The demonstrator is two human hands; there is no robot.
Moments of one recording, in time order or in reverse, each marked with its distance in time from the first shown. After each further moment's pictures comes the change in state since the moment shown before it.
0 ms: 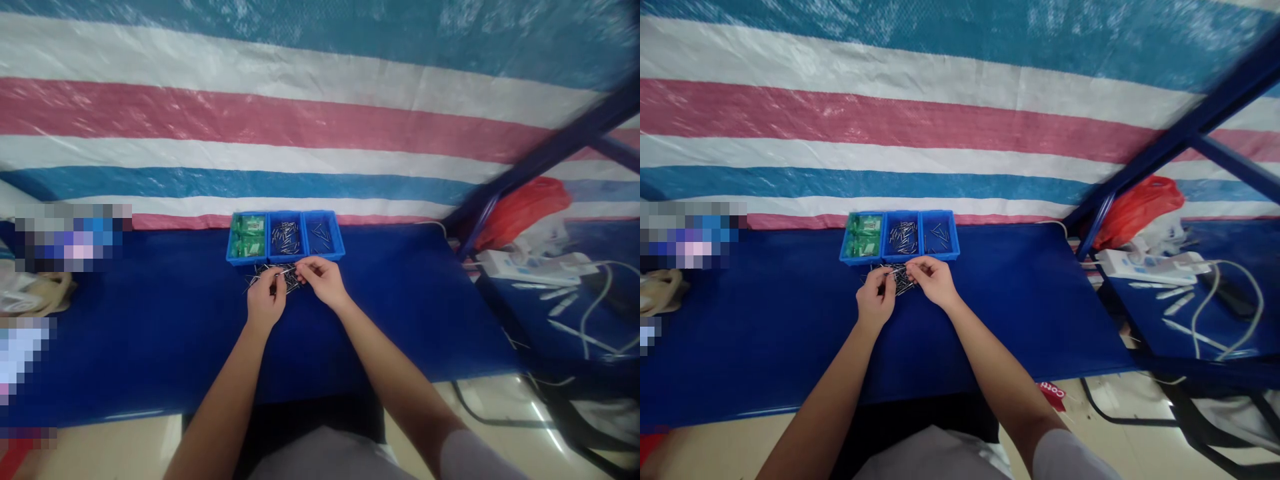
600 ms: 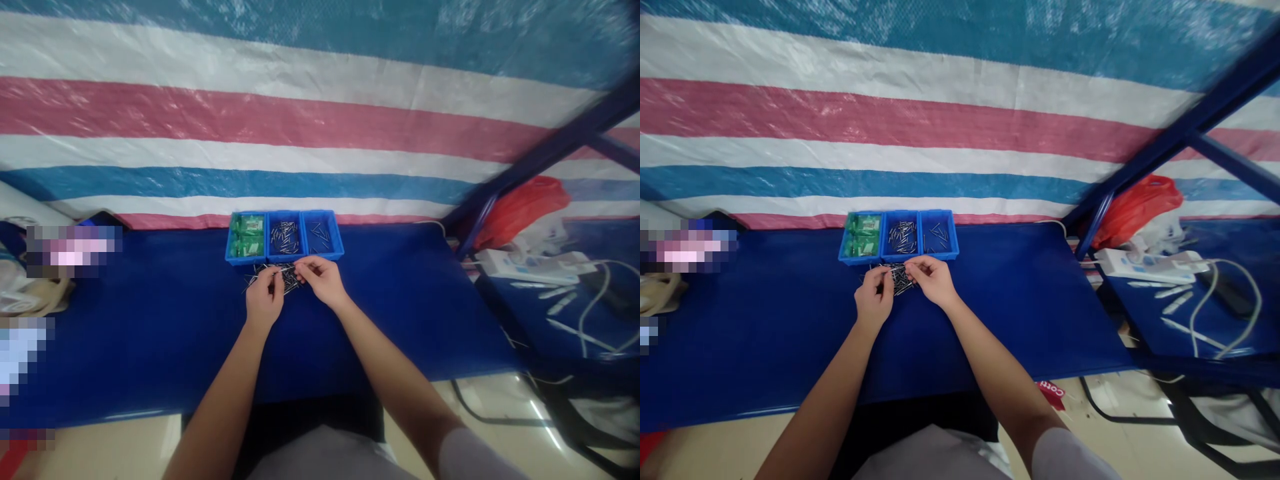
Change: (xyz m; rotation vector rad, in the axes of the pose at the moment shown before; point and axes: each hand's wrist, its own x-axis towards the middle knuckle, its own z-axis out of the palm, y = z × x) left_hand 0.001 0.000 0.001 0.033 0.016 -0.021; right_hand 0.001 0.002 0.000 -0.002 0.010 0.008
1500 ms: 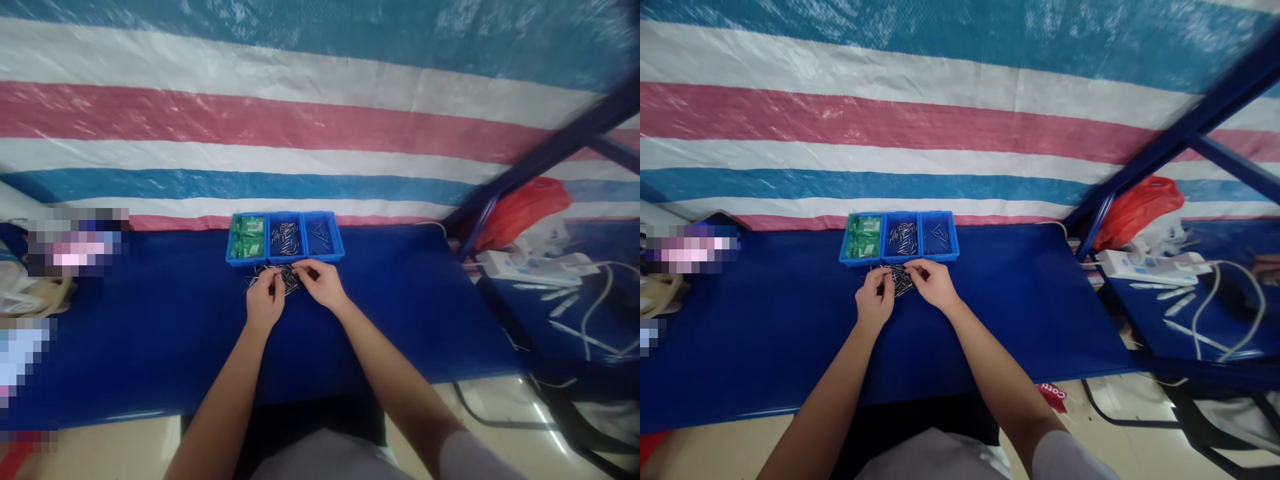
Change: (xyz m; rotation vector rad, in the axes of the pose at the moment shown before) left_hand 0.000 -0.001 0.000 0.003 -0.010 -0.008; right_hand -0.004 -0.013 -0.003 -0.374 -0.047 -0.156
